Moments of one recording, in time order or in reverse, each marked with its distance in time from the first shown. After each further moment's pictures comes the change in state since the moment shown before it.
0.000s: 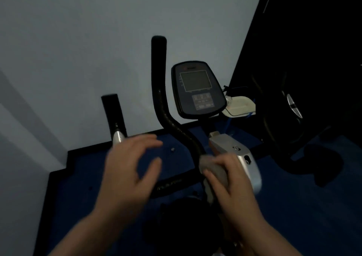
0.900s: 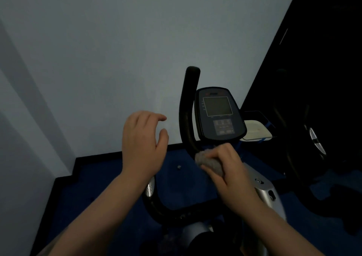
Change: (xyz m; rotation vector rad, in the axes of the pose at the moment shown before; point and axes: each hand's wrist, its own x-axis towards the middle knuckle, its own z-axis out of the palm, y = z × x) left_hand 0.088 -0.049 0.000 0.268 0.298 0.011; right_hand 0.084 -0.022 0.025 -0.145 -0.147 -0.284
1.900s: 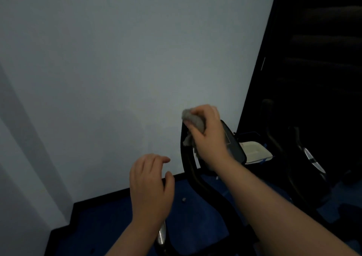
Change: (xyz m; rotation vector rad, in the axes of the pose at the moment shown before) left_hand -0.004 -0.004 0.001 -0.034 -0.016 -0.034; right_hand 0.153 -0.024 0.002 0.260 0.474 -0.041
